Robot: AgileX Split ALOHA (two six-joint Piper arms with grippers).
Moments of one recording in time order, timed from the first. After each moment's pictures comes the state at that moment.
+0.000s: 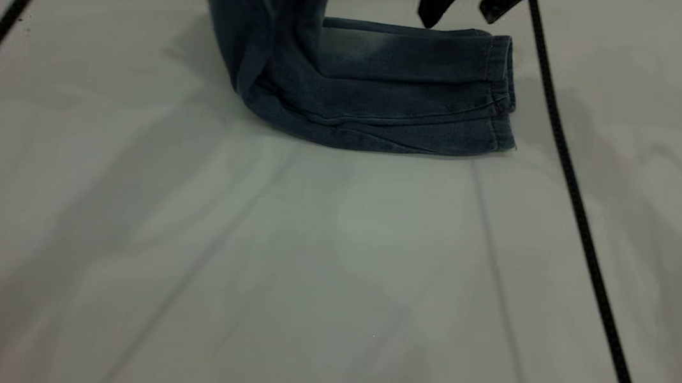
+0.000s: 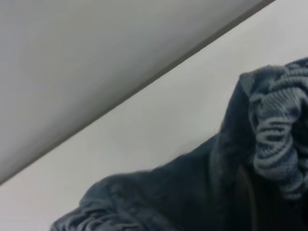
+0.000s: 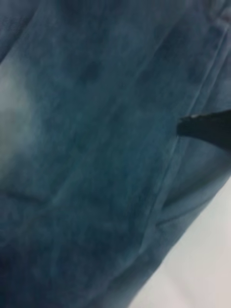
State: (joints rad) left arm -0.42 1.88 -1.56 0.04 0.35 0.17; right arm 0.27 2.33 -1.87 0.35 0.85 -0.29
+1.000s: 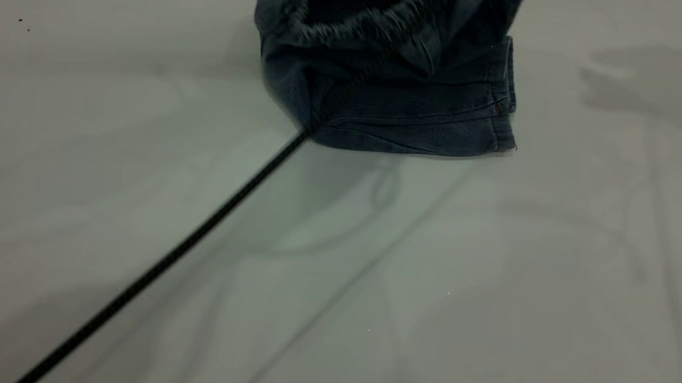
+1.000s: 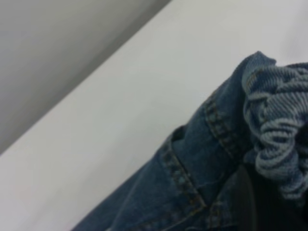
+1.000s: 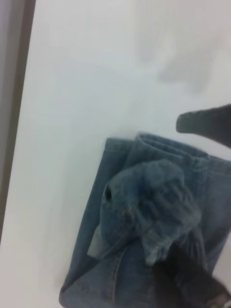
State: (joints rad) left arm -0.65 2.24 -1.56 0.04 -0.12 0.17; right arm -0.03 1.97 -1.87 0.38 1.00 -0.26
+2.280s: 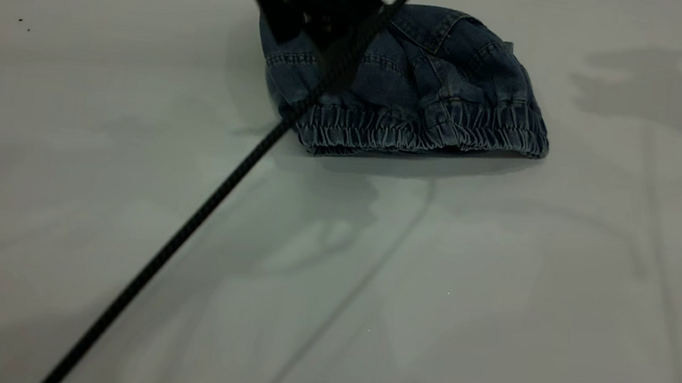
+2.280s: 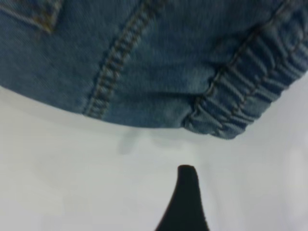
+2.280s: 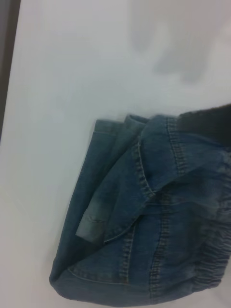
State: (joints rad) left arm -0.65 2.11 -1.56 0.09 0.82 0.12; right arm -0.03 1.97 -1.87 0.42 1.04 -0.28
